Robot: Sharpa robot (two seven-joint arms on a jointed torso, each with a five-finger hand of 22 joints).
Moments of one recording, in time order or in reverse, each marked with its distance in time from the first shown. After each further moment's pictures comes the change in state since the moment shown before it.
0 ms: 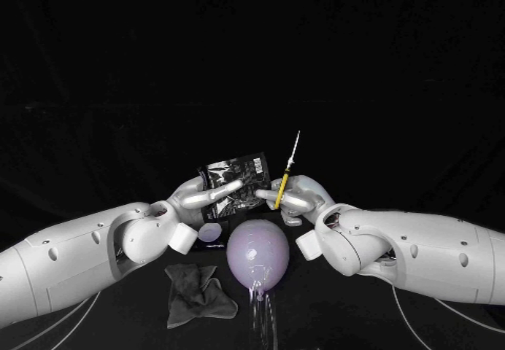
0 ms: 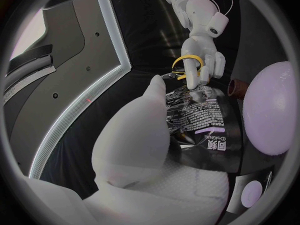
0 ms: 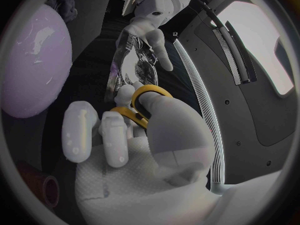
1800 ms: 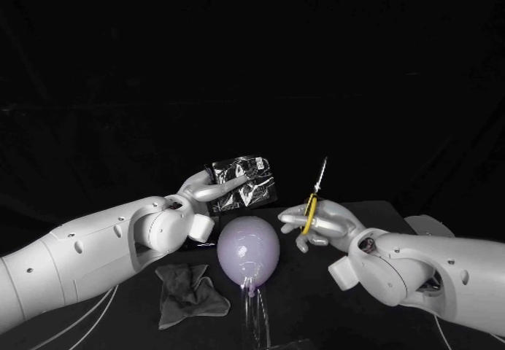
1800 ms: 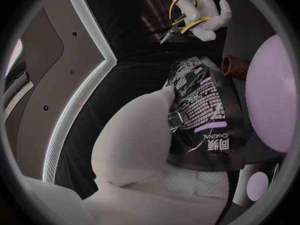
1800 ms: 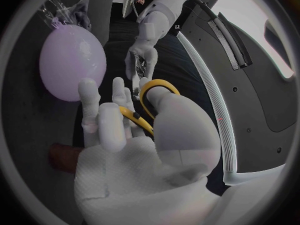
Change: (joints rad) left arm 0.003 0.155 0.002 -0.100 -0.016 -0.261 -0.052; left_hand 0.032 0.051 0.479 0.013 -0.004 0.306 -0.029 0.162 0.031 0.380 -0.126 0.078 0.006 0.318 -0.142 0.208 0.135 -0.008 0.247 -0.134 0.233 0.110; right arm -0.120 -0.270 -0.018 0.176 0.037 0.100 0.011; right_hand -0.064 -0.227 0.010 0.030 0.019 -0.081 0.091 -0.187 -0.013 0.027 0.049 -0.436 -0.923 -0.056 0.072 -0.259 -0.154 0.111 -0.326 0.066 -0.587 -0.145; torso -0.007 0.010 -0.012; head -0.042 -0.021
